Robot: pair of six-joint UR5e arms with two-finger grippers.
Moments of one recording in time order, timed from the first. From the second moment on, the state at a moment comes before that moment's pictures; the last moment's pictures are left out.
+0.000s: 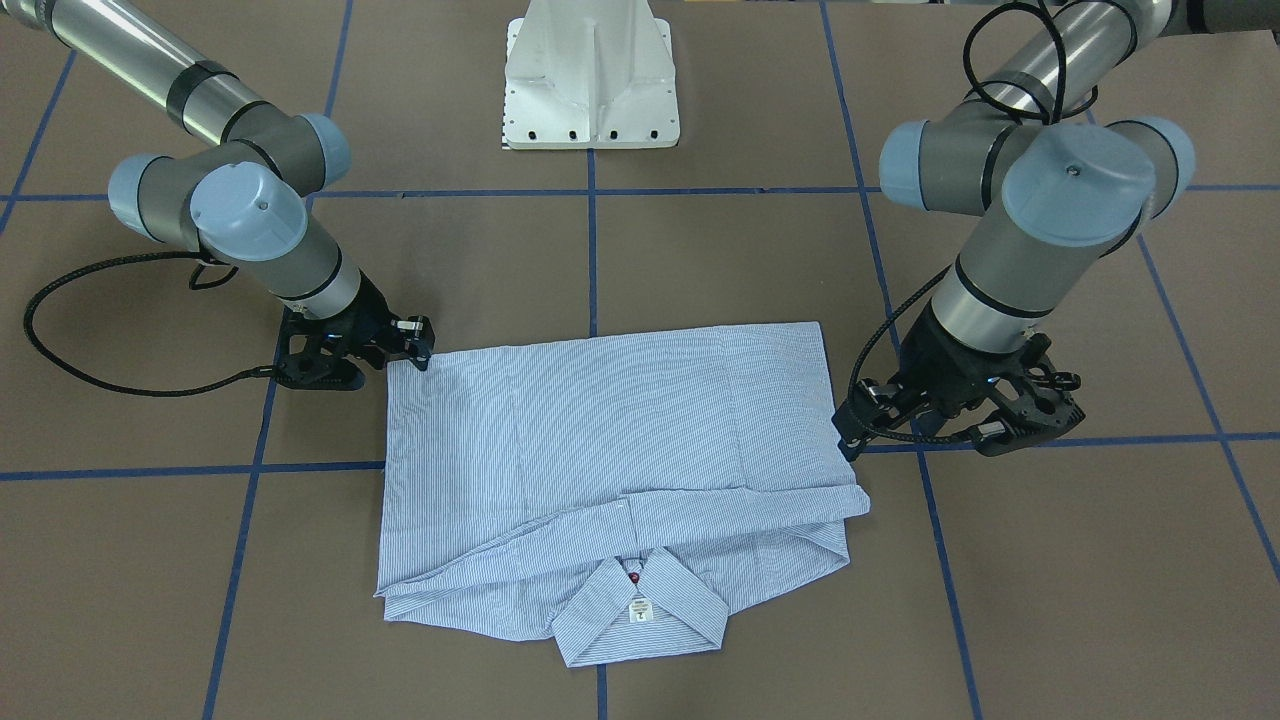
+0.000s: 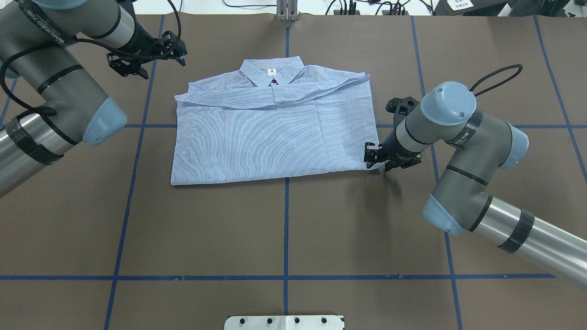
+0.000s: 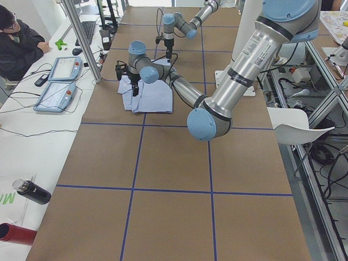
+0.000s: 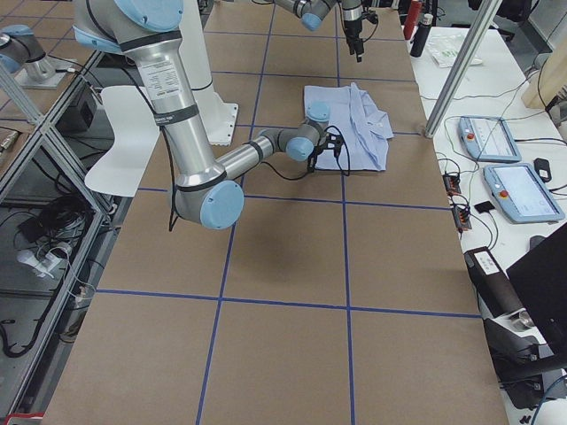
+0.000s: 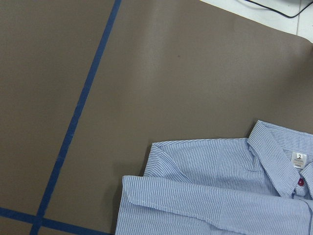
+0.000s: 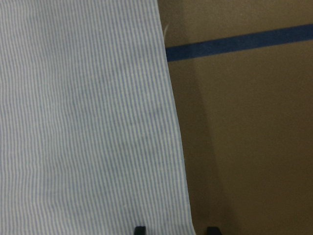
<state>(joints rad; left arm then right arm) -0.95 -2.17 -1.55 -1.84 -2.06 -1.24 0.68 -1.17 1.58 -1.17 2.09 1.24</state>
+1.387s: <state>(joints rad) -0.96 -2.17 -1.60 -1.79 -2.06 -1.25 0.70 -1.55 1.99 -1.18 2.26 1.24</state>
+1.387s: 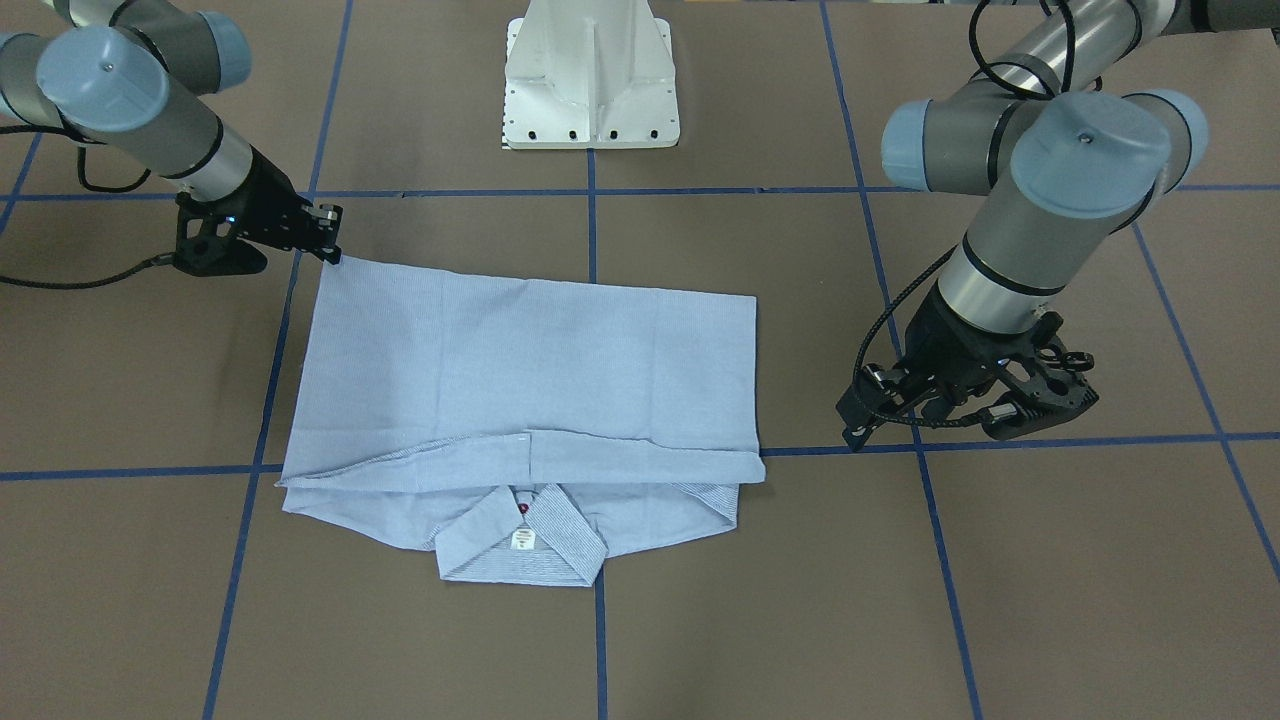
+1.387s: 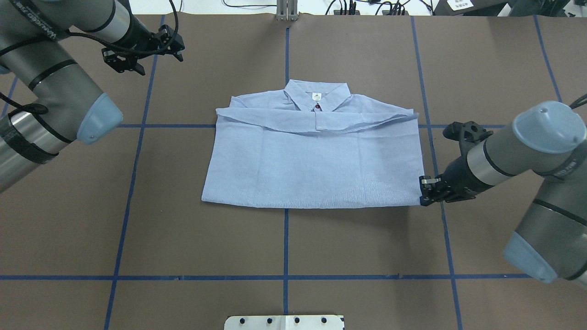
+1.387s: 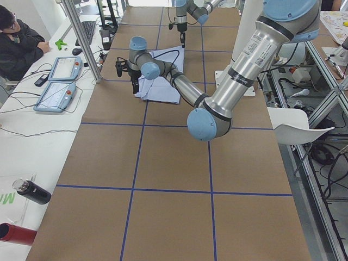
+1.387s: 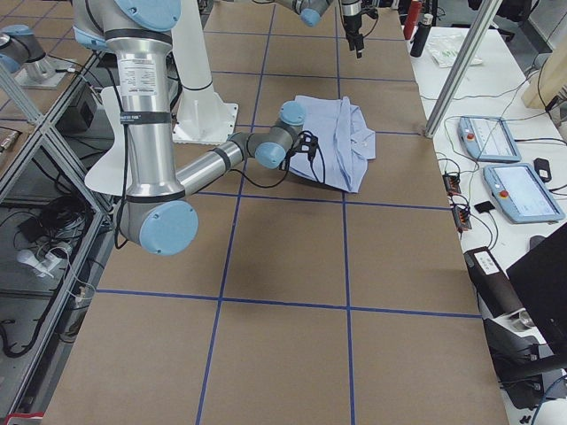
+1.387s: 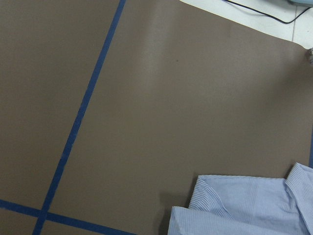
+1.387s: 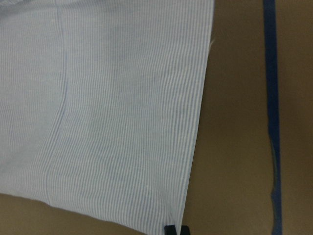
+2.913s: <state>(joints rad) -0.87 -2.12 -1.73 -1.79 -2.06 -1.26 0.45 -1.73 2.14 -1.17 2.49 1.28</state>
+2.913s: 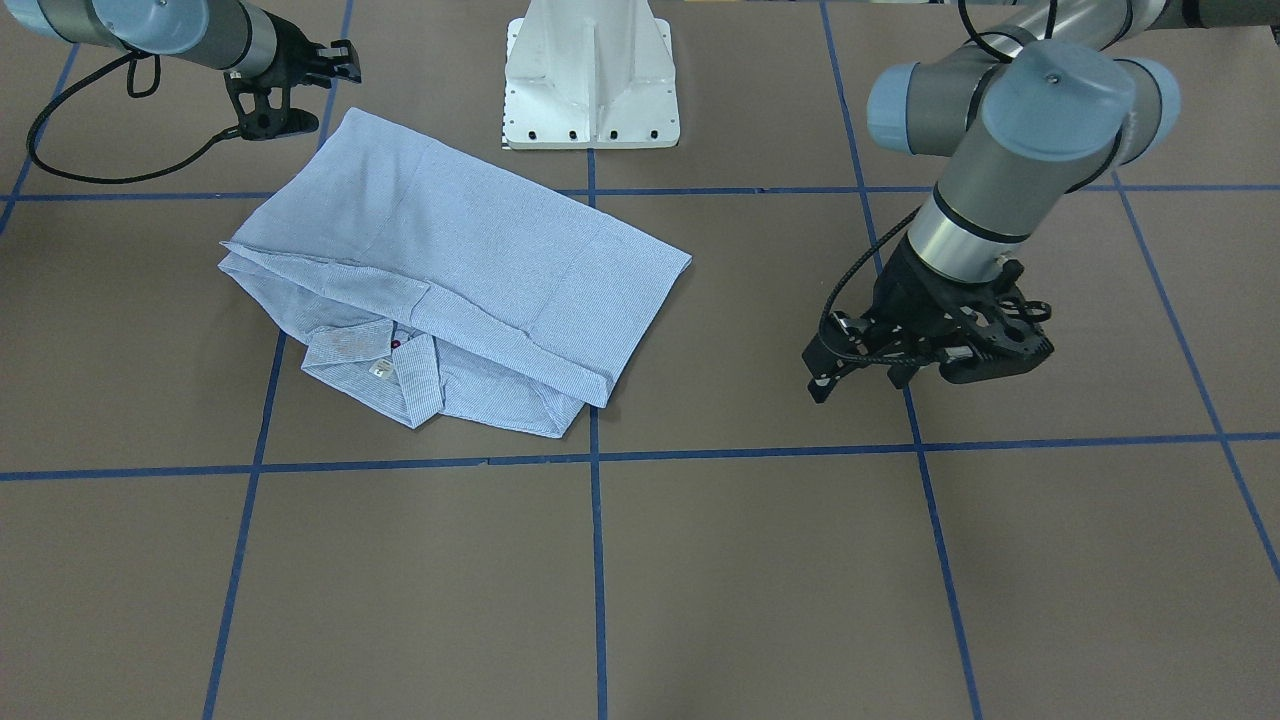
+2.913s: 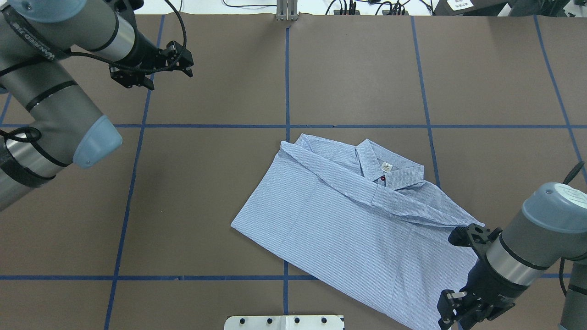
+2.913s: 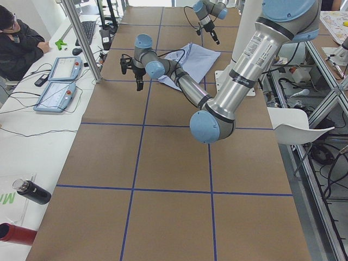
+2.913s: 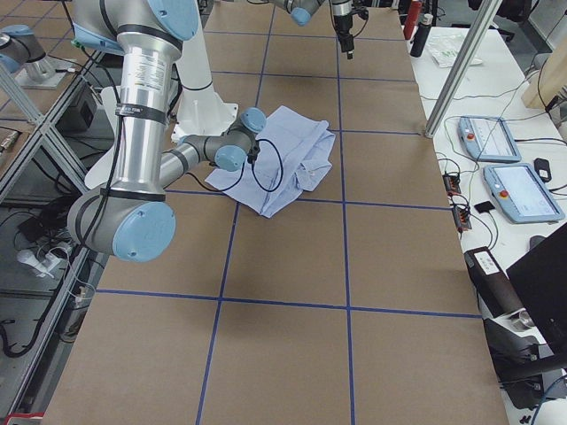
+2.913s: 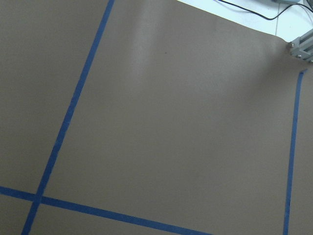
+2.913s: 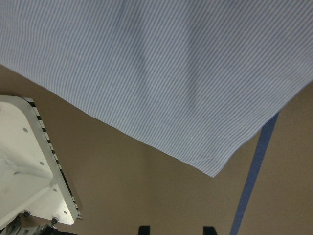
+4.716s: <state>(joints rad) -0.38 -2.09 -1.73 -1.81 -1.88 -1.84 0.73 -1.51 2.11 -1.17 2.26 1.26</state>
